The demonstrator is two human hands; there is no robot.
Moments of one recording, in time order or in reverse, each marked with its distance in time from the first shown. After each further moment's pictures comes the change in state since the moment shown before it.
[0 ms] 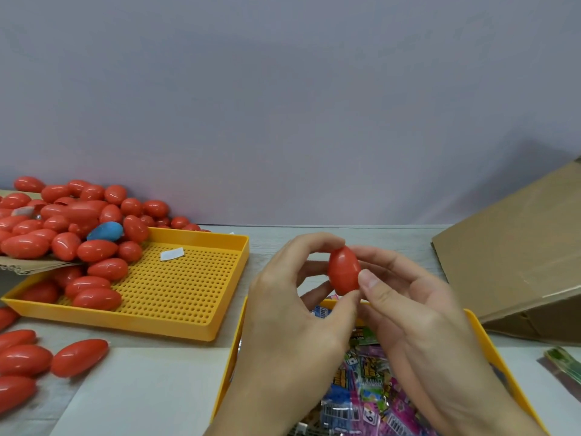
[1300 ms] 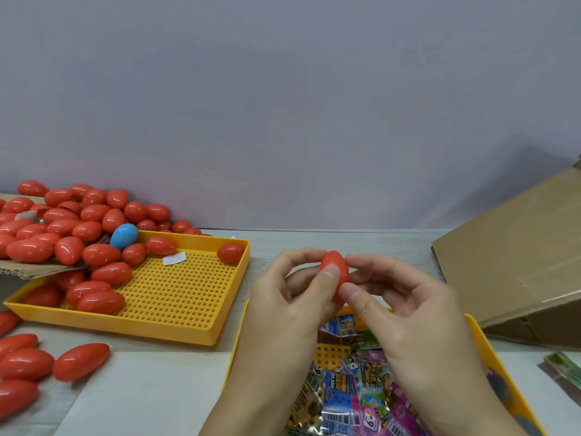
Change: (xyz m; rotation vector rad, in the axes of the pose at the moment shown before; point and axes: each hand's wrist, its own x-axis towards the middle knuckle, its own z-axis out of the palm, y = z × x) left_hand 0.004 -0.005 0.002 -0.524 0.068 -0.357; right_hand -0.001 -0.001 0.007 -0.271 0.055 -0.188
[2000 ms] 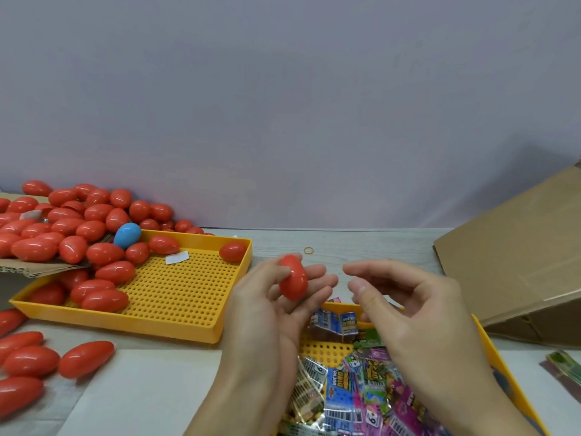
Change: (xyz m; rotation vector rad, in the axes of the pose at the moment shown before) left_hand 0.001 0.011 -0.004 -0.321 0.261 -0.122; right_hand -0.001 -0.004 -0.005 -0.250 -0.012 0.001
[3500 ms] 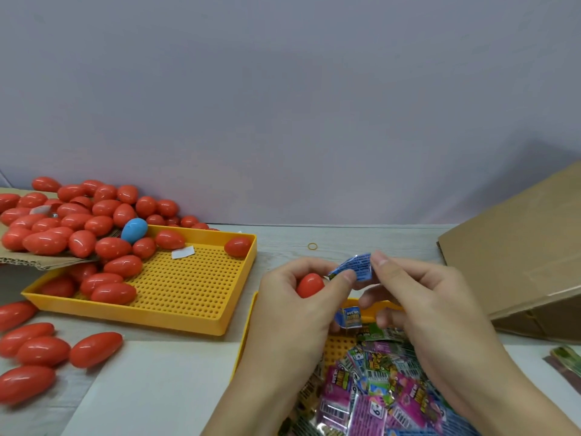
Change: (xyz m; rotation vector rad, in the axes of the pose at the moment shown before) left_hand 0.001 -0.014 -0.004 0.664 -0.190 0.210; right_hand 0.006 0.001 -0.004 0.161 -0.059 0.195
